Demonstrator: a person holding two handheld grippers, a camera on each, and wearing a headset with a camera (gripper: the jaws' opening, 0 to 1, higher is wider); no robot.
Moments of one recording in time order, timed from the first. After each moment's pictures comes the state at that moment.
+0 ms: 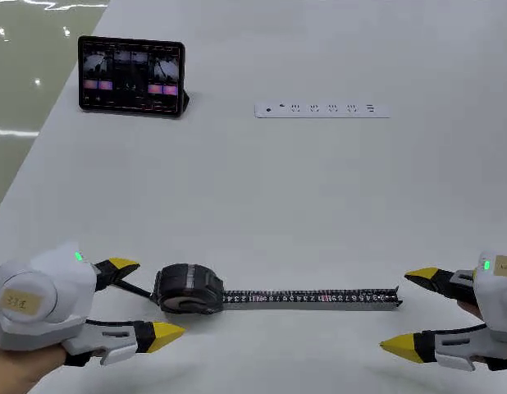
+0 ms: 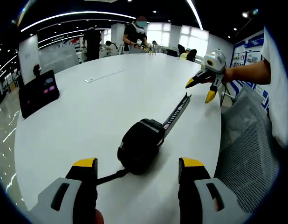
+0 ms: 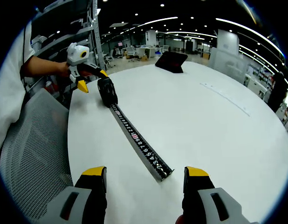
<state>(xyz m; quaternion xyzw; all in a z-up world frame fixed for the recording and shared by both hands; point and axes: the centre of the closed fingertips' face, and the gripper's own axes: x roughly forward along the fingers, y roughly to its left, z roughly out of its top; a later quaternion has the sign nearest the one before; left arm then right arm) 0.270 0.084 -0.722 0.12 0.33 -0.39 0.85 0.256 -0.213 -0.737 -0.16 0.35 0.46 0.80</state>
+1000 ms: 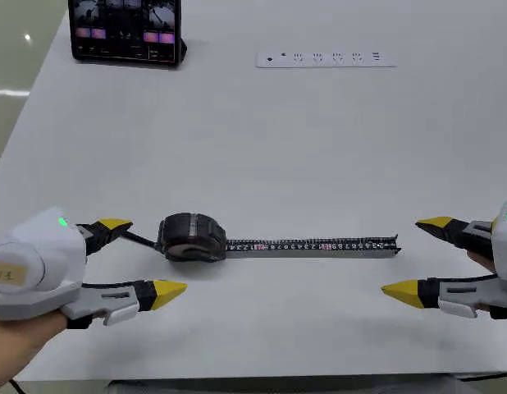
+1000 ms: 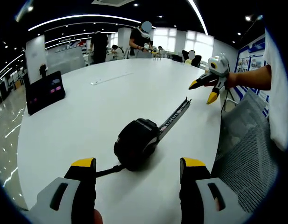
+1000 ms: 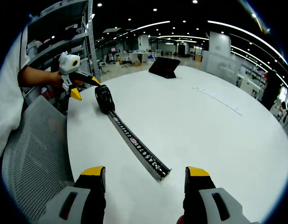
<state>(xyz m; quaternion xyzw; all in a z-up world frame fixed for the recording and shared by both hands) 0.255 0.082 -0.712 0.10 0.31 -0.37 0.87 0.255 -0.217 -0.723 -0.15 0.33 0.44 0.82</state>
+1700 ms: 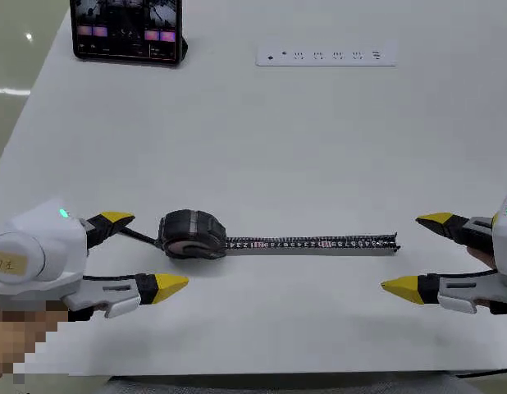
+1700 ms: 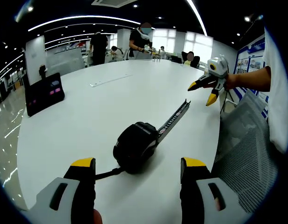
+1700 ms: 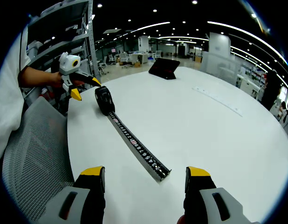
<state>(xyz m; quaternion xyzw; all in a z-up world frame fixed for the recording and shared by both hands) 0.256 0.080 -0.708 0.10 0.31 -0.38 0.87 0.255 -0.216 -0.721 -0.15 0.33 0.44 0.82</state>
